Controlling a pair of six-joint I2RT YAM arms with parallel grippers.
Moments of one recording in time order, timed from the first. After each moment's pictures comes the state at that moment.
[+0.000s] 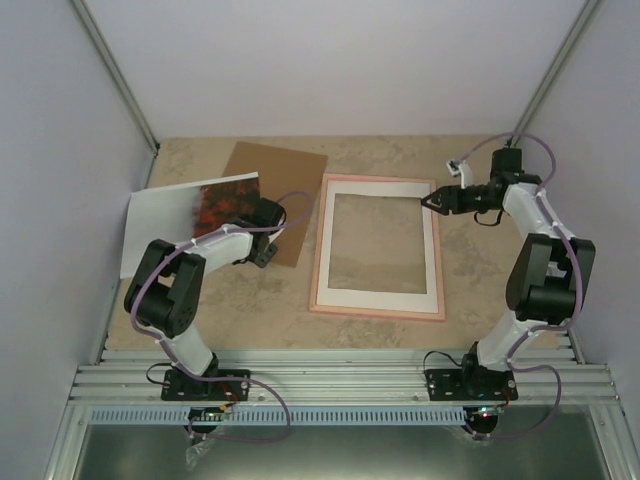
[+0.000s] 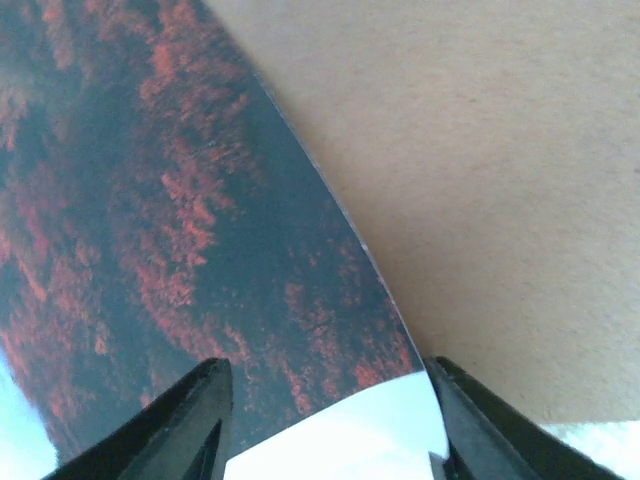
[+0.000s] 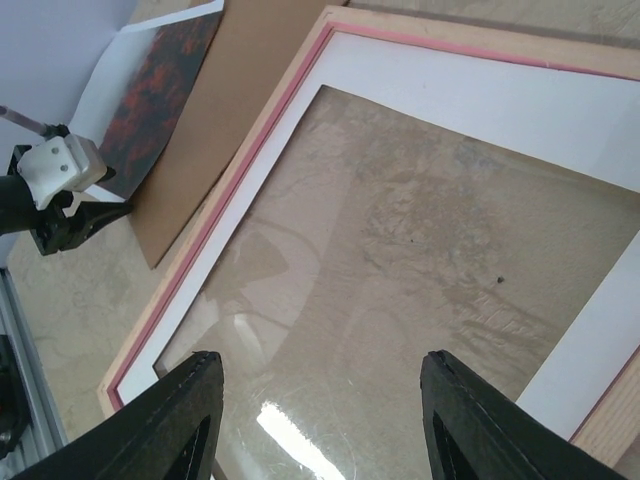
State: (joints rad) left arm -0.42 1.69 0.95 -0.46 -0.38 0.26; right arm -0.13 1.75 1.35 -0.75 -0.89 -0.32
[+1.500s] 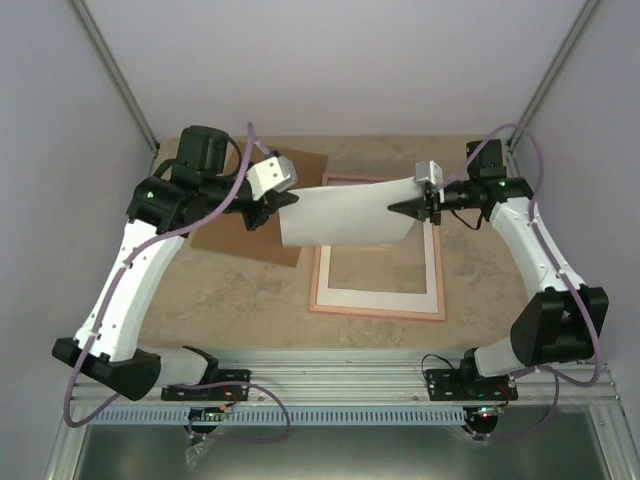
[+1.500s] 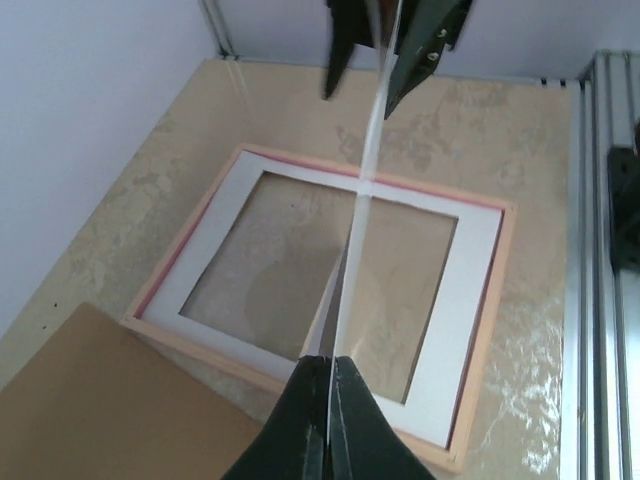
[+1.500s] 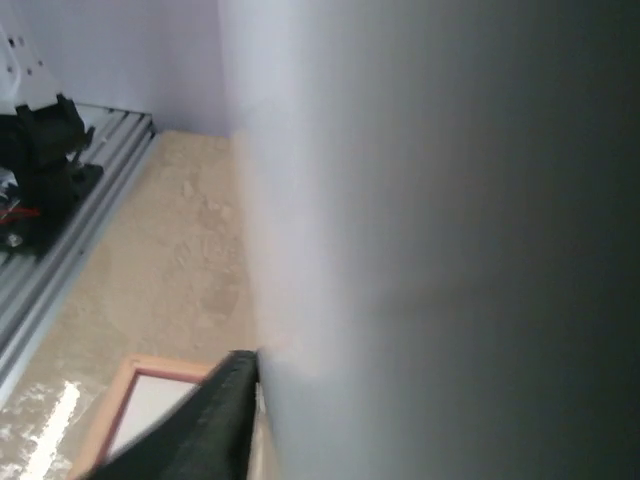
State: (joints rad) left arm -0.42 1.31 1.68 -1.07 0.61 0.66; right arm 0.12 1.49 1.32 -0.71 -1.26 -1.08
